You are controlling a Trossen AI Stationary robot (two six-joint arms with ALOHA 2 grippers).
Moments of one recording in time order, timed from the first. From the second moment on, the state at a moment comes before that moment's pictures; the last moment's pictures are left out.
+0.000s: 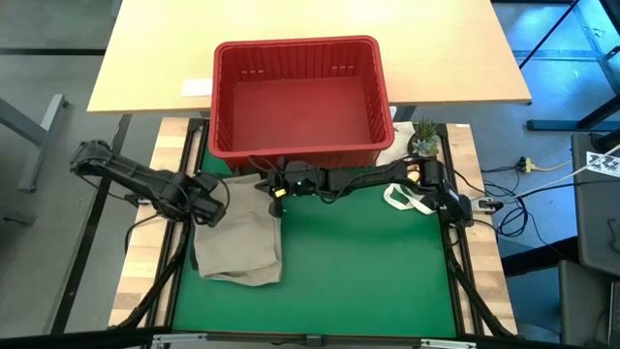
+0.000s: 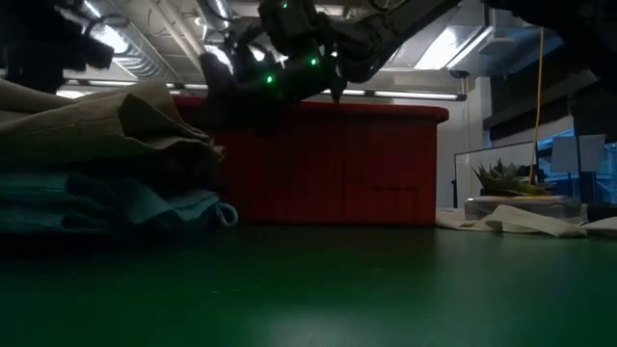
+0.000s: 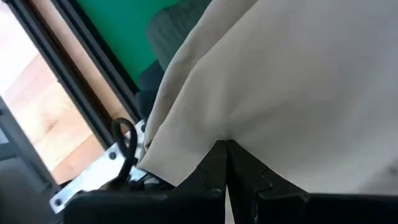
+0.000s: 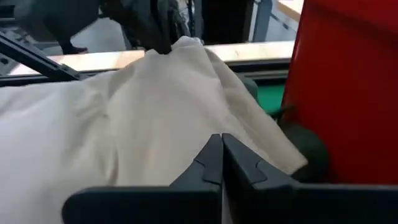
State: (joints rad) left arm -0.31 1.01 0.81 -1.49 -0.33 -1.24; right arm -0.08 2.21 1.59 0.30 0.01 0.02
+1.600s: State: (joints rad) left arm -0.04 1.11 0.75 -1.29 -0.24 -1.06; right arm -0.08 2.31 1.69 0.06 0.09 0.05
